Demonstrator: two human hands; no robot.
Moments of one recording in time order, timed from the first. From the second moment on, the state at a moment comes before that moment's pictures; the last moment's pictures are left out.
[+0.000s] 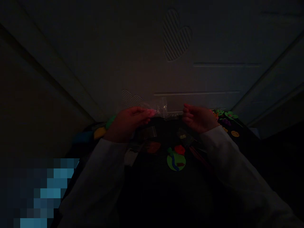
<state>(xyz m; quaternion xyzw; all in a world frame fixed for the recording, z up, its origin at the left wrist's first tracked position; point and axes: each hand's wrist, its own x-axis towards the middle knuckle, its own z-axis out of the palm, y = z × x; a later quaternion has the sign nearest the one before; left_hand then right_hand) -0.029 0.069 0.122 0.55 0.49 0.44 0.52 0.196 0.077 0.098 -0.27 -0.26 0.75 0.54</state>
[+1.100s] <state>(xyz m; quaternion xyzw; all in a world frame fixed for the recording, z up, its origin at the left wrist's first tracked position) -0.034 0.071 0.121 0.57 0.46 0.44 0.52 0.193 0.072 0.097 -0.31 -0.33 0.69 0.56</state>
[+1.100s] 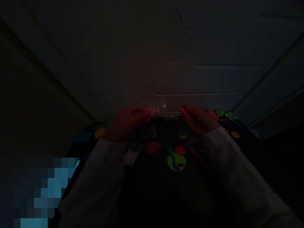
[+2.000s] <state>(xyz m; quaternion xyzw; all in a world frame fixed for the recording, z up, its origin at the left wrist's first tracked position) -0.028 0.067 0.126 0.55 0.48 0.45 0.51 0.189 0.069 0.101 -0.25 -0.38 0.70 0.55</state>
